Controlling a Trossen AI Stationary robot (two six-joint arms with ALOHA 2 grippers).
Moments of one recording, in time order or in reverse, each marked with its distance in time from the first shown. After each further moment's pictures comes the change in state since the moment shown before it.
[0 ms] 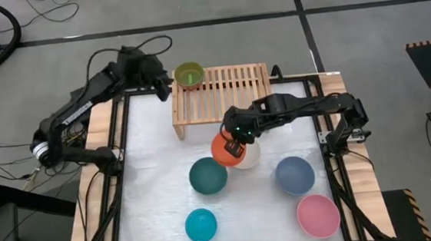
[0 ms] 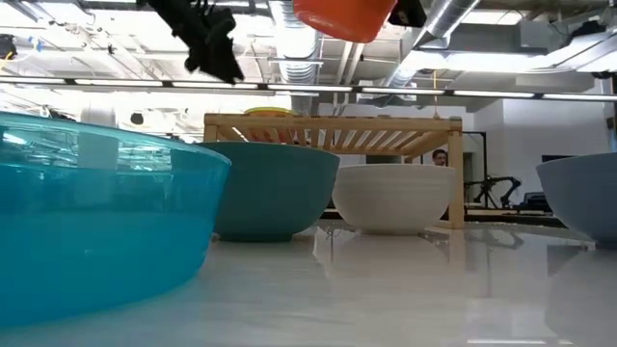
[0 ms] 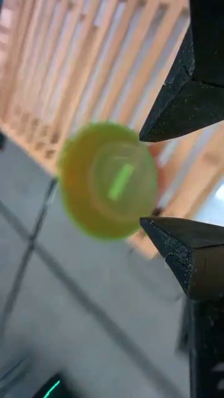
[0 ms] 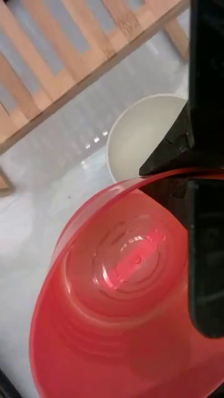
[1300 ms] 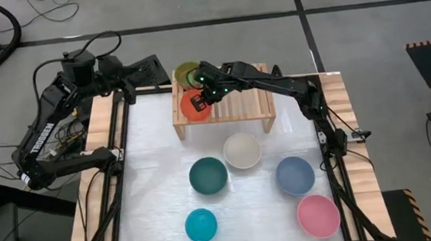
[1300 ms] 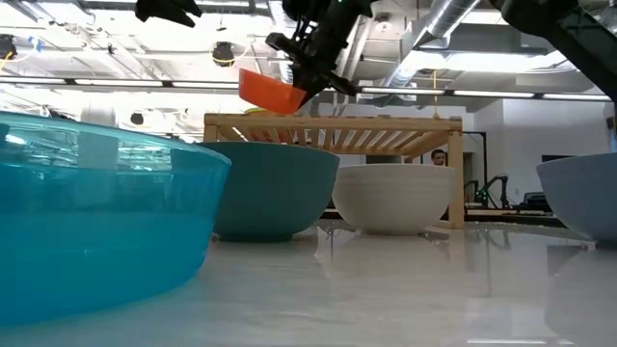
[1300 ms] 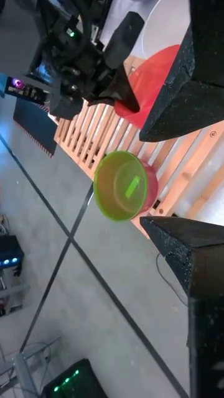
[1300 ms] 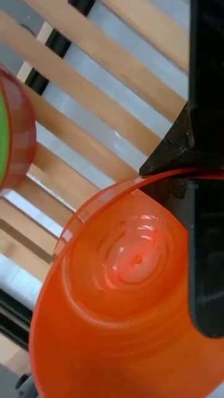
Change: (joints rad) left arm 0.099 -0.297 0.102 -0.209 0.092 -0.046; right arm -0.373 0.411 0.393 0.134 -0.105 -0.032
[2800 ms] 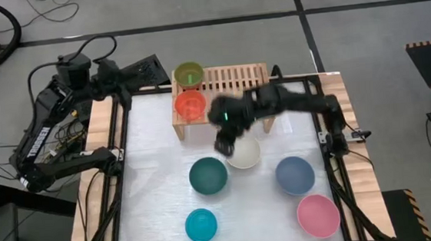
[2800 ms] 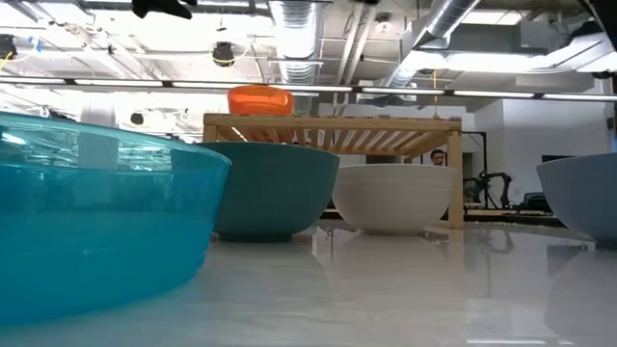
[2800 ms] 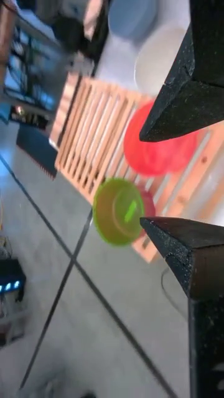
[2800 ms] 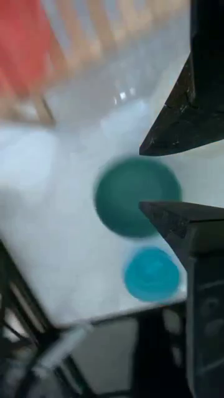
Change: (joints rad) left arm -0.003 -0.037 0.000 -0.038 0.107 -0.010; right arm 0.340 -0.199 0.068 -0.250 -0.104 -0.141
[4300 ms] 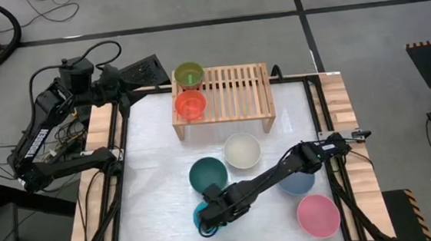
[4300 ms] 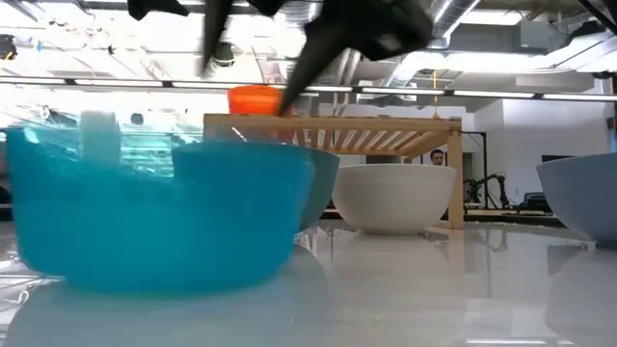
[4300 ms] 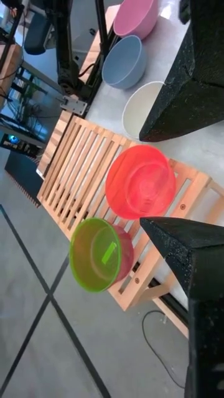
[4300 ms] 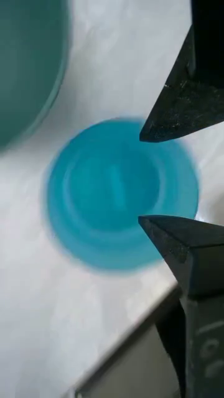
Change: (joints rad) left arm -0.063 -0.017 -0.002 -0.079 0.061 -0.122; right arm 0.428 0.446 -0.018 0.162 0.172 0.879
